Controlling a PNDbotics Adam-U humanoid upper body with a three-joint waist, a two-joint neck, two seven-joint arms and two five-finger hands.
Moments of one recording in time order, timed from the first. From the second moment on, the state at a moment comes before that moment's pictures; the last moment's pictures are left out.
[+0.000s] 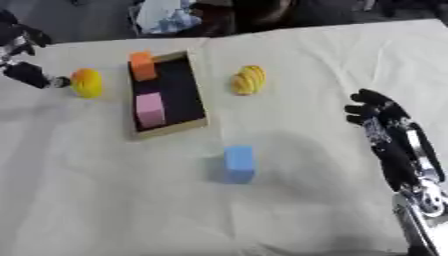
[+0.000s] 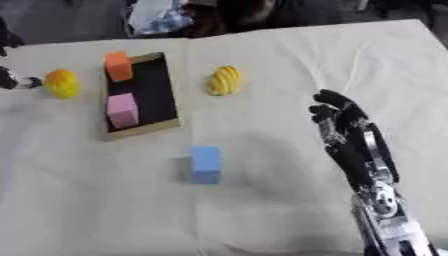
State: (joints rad) left arm -0.88 0.64 -0.07 -0.79 -0.93 -0.05 -0.29; right arm -0.12 -0.21 0.12 -1.76 -0.06 -0.14 -0.04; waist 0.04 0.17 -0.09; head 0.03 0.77
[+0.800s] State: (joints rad) left arm -0.88 0.57 0.00 -0.63 -0.98 -0.02 -0.08; right arm -0.13 -0.21 0.13 -1.76 -0.06 -0.14 -0.03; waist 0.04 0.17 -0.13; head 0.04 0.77
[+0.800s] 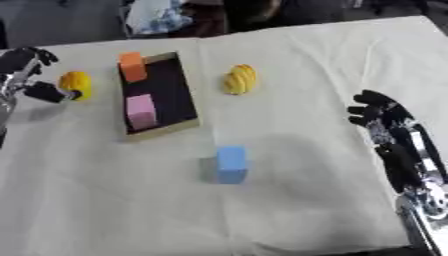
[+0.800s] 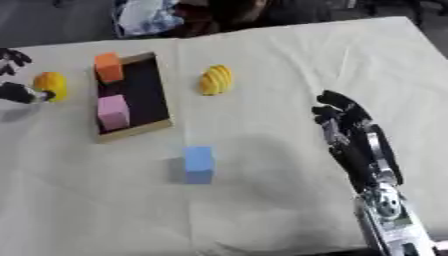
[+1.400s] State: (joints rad) left arm -0.88 0.54 0.00 -0.58 -0.97 -0.01 -0.04; right arm -0.13 -0.21 0.13 -1.76 -0.06 -0.14 -0.03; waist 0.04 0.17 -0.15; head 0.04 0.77
